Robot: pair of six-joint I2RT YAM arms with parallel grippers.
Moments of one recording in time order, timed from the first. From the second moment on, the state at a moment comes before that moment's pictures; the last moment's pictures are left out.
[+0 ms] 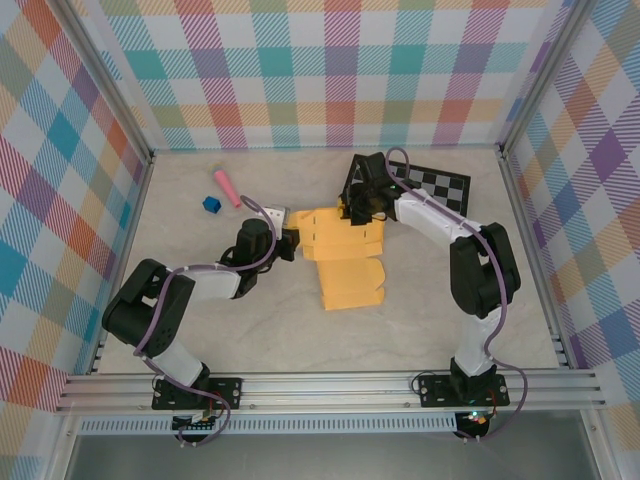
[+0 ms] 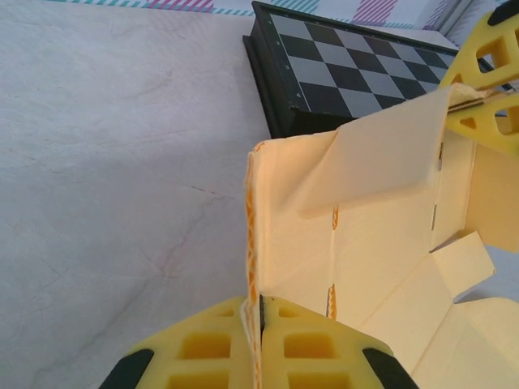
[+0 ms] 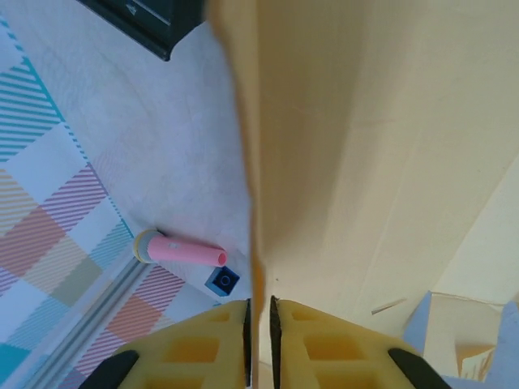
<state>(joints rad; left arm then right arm) -0.48 1.62 0.64 0.57 0.10 -0.27 0.49 1.90 1.49 -0.46 -0.25 1.90</state>
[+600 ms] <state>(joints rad) -0.33 1.24 0.64 0.36 0.25 -0.31 0.49 1.77 1.05 0.09 -0.24 1.51</state>
